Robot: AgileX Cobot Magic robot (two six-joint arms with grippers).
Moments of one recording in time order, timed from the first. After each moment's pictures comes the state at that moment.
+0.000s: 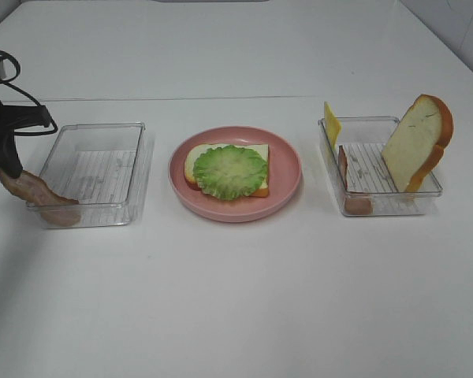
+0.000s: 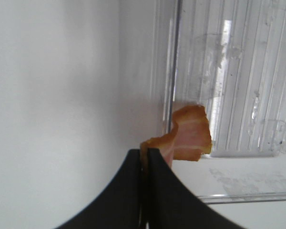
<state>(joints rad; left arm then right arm) 0.01 2.00 -1.41 -0.17 0.91 -0.08 0.13 0.00 -0.45 0.01 1.10 0.02</state>
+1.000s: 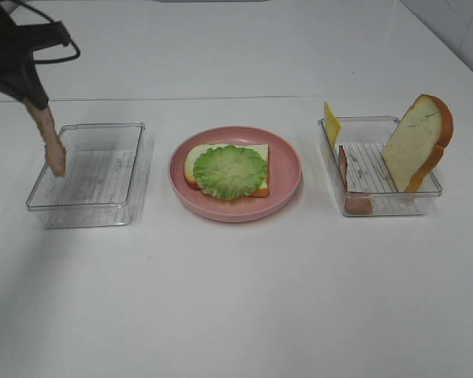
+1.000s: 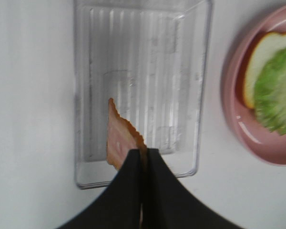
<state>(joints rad) -0.08 1.93 -1.65 -0.26 1.08 -0.14 0.13 0.00 -0.45 0.01 1.10 0.02</state>
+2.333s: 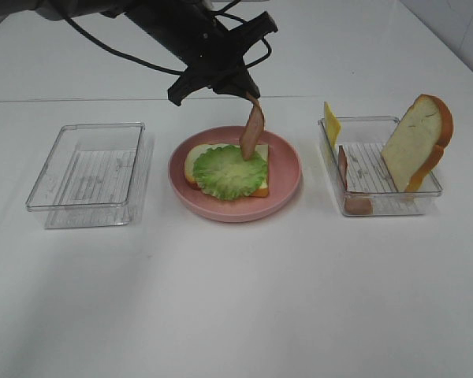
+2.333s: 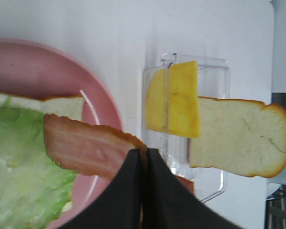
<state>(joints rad) -0.46 2.35 -2.08 -0.60 0.78 -0.37 0.13 0.00 -0.45 0.01 1.10 0.02</state>
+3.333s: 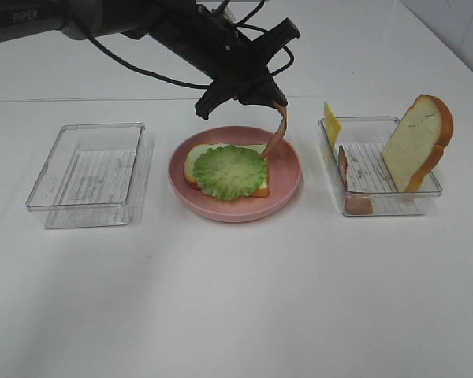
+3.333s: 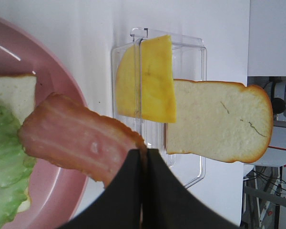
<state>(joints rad) -0.49 2.40 -2.10 -0.74 0.76 -0.30 0.13 0.00 -0.45 0.01 1.10 0.02</state>
